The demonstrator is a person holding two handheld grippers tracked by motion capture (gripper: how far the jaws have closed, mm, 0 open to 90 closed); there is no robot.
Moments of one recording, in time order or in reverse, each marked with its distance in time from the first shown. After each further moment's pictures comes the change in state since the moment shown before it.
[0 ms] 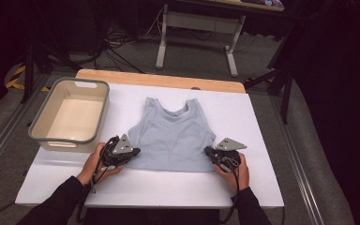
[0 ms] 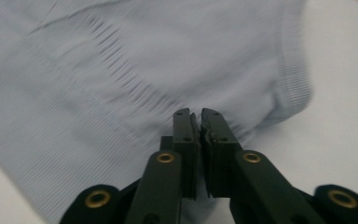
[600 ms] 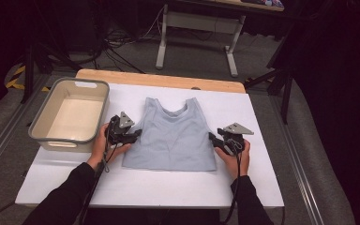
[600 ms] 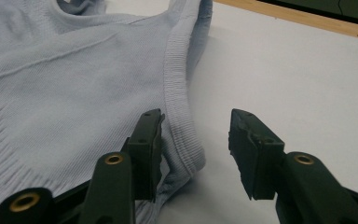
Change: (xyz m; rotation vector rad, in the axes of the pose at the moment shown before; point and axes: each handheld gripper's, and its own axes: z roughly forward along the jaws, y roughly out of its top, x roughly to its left) left arm 0.051 0.019 0.037 0.041 0.210 -0.232; right arm -0.043 0.017 0.020 -0.078 -0.134 0.170
